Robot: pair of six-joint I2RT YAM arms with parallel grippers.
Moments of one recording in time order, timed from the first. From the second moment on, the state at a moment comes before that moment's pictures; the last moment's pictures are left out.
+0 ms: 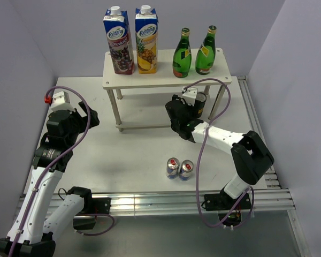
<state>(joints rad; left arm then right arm) -0.20 0.77 0.95 -0.52 -0.23 -0.44 0.69 1.60 1.01 0.09 0.97 0.43</state>
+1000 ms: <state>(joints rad) -0.19 0.76 0.95 -0.52 -0.23 -0.44 0.92 1.33 0.91 -0.13 1.07 0.60</state>
